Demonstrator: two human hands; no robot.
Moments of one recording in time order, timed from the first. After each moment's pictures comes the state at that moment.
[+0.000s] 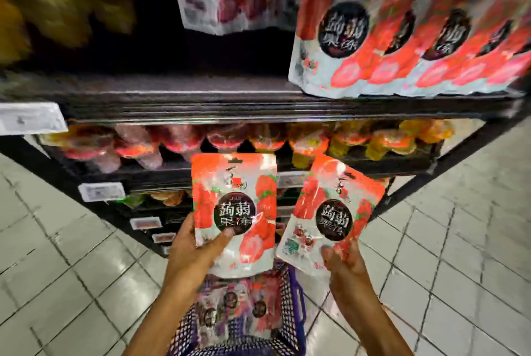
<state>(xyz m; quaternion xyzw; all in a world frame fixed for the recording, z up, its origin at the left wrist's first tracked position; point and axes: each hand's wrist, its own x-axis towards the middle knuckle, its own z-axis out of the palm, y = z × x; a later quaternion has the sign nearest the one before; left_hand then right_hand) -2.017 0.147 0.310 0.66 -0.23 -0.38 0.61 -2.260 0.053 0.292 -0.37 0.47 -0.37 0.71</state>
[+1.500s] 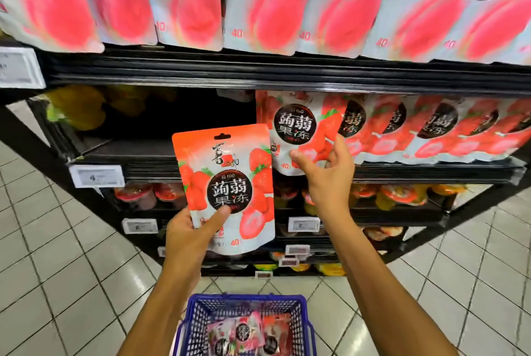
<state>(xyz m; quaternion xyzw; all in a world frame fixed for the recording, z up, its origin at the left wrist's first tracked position) -1.980 0.100 0.443 0.63 -0.18 -0.32 0.69 -2.113 -0.080 0.482 -0.62 0.34 -0.52 0.48</state>
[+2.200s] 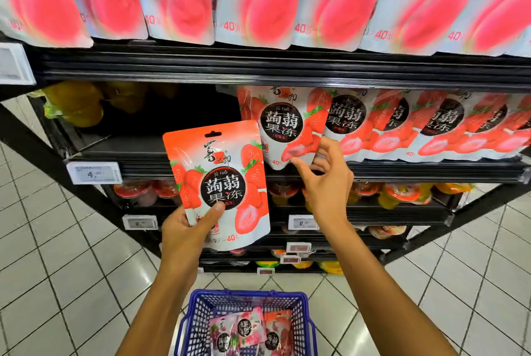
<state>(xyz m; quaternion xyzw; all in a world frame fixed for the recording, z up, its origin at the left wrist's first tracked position) -1.978 0.098 0.433 0.63 -0.16 -0.31 0.69 -2.119 -0.080 0.463 -0.68 0.40 -0.48 0.38</state>
